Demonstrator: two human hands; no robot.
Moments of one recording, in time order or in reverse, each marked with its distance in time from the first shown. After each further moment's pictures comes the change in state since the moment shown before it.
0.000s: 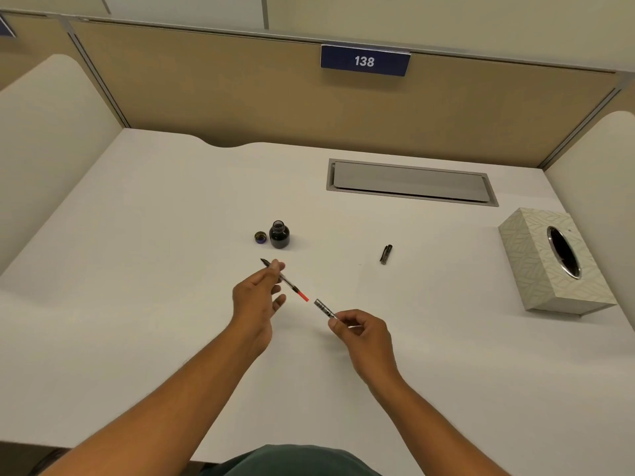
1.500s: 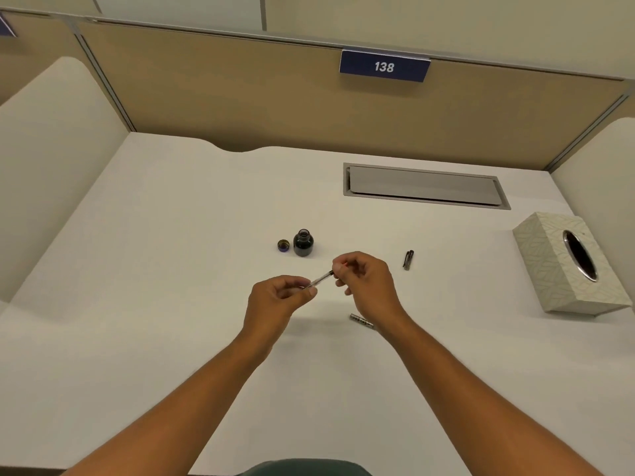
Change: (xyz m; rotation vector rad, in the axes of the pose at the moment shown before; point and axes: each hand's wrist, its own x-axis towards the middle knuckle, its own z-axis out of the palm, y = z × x) left_hand 0.030 0.033 -0.049 0.445 -0.309 0.203; right_hand 0.056 -0.101 0.053 -0.039 -0.048 -0.212
